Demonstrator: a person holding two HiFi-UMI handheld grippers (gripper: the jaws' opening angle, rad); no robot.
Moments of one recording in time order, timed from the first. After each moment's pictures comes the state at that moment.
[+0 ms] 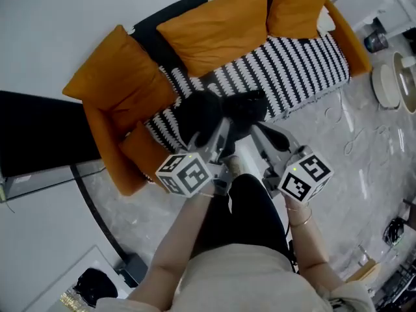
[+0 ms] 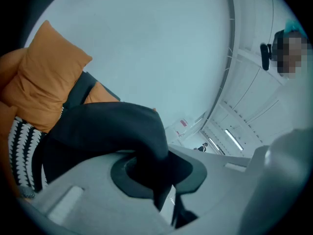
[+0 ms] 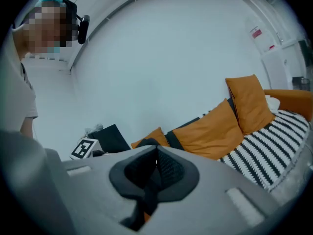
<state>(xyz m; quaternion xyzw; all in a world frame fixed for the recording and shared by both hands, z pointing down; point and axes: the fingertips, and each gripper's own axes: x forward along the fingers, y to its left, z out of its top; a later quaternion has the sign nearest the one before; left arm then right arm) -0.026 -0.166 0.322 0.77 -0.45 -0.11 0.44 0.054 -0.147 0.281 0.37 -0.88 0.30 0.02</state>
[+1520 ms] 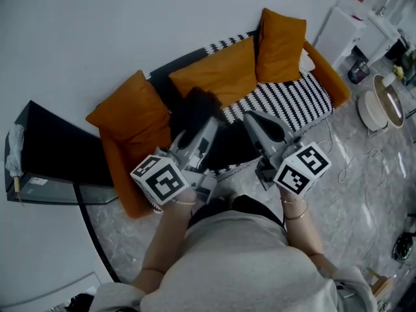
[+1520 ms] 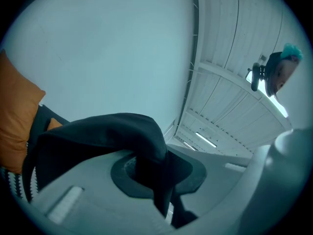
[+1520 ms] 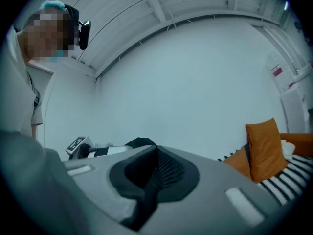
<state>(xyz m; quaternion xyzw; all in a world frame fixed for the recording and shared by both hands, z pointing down) -0.036 -0.132 0.090 0.86 -0.36 -0.19 0.30 0.050 -0.131 0.086 0.37 -0.92 0.14 -0.08</state>
